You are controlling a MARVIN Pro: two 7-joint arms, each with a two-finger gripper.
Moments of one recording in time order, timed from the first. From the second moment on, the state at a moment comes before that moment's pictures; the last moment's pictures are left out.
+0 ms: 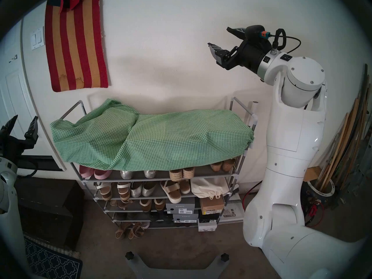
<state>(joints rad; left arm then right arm) 1.96 -1.22 -2.36 -2.15 -0.41 0.03 -0.25 -0.81 -1.46 1.77 -1.86 -0.27 0.33 0.96</state>
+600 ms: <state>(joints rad) 2.13 -1.14 -2.39 -2.21 -0.51 -0.05 -0.58 -0.81 -1.46 1.77 -1.86 -0.27 0.33 0.96</state>
